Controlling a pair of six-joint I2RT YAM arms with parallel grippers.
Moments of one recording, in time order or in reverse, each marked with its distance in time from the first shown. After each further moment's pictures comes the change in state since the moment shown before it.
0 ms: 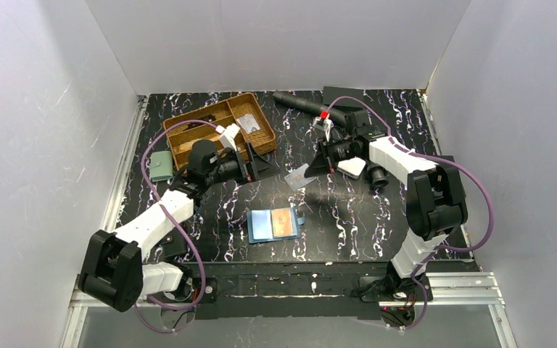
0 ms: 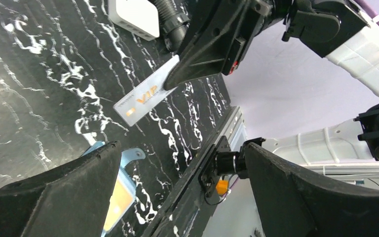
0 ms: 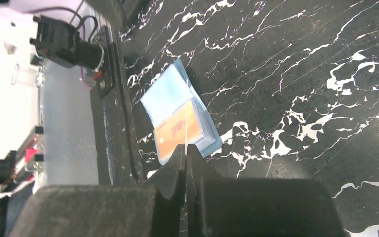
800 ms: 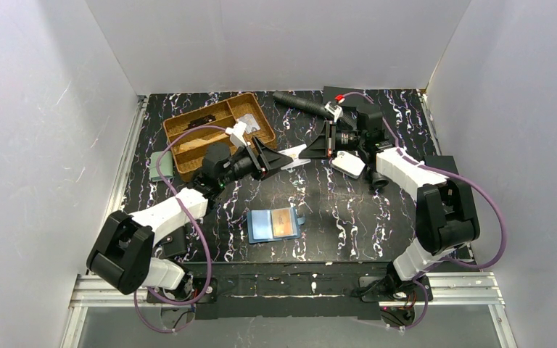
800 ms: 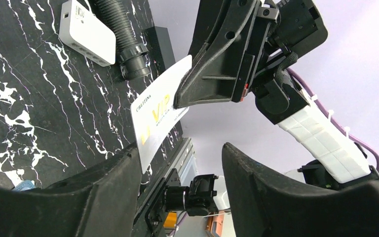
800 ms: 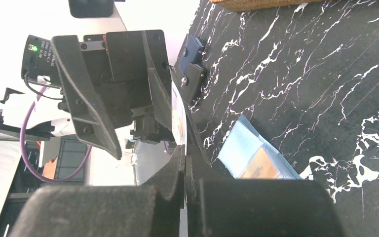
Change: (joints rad) left arm -0.138 0.127 -0.019 0.351 -0.168 -0.355; right arm -0.002 -0.131 -0.135 0.582 0.035 0.942
